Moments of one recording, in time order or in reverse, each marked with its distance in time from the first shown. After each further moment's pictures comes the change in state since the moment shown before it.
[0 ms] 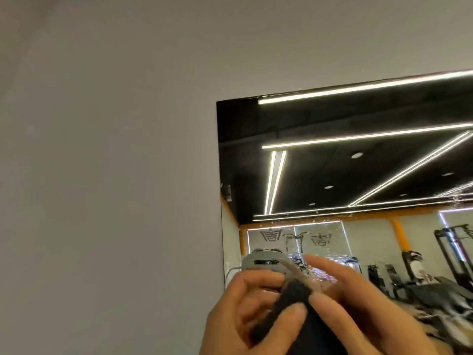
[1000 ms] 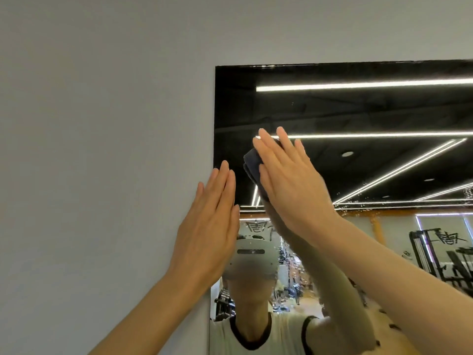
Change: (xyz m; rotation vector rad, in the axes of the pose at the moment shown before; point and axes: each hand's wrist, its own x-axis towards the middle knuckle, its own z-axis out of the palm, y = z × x) left_hand 0.130 -0.081 -0.042 1.027 0.391 0.629; right_hand 0.148 -0.007 0.007 -1.387 0.329 -0.833
